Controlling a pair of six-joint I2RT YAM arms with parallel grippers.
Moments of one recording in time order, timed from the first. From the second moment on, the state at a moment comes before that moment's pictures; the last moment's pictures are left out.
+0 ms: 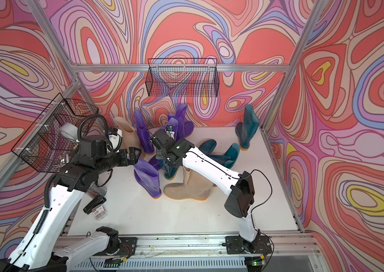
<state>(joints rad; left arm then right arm) -0.27 1.05 1.30 -0.83 0.09 -0.33 0.90 1.96 2.04 -0.92 0.34 0.69</state>
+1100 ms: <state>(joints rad) -0.27 1.11 1.39 -0.82 0.15 -0.35 0.36 1.82 2.31 -0.94 0.15 0.22</state>
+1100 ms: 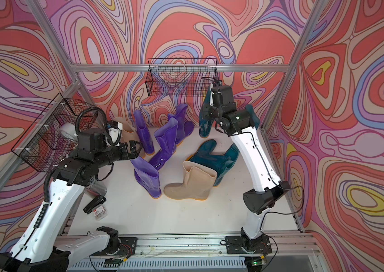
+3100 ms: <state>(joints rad) -0.27 1.33 1.48 -0.81 0.19 -0.41 -0.12 2.26 2.49 -1.05 -0.43 -0.03</state>
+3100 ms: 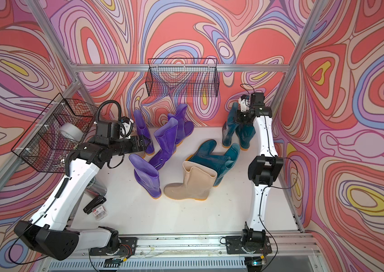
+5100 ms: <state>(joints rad) -0.27 1.14 1.28 -0.75 0.27 -0.43 0.06 1.34 1.70 -0.77 -0.04 0.43</state>
